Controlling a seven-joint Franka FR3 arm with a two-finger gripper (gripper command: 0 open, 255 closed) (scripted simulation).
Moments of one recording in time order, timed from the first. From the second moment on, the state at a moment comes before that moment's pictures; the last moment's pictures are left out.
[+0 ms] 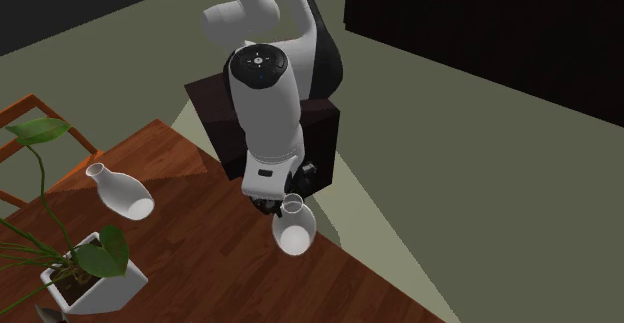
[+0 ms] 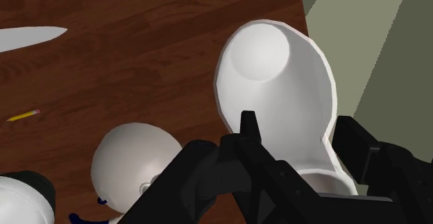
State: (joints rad) arm -0.06 0.24 -0.22 -1.90 0.10 2.20 -0.37
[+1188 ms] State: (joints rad) arm -0.05 0.17 -0.23 -1.75 0.07 1.98 -0.35
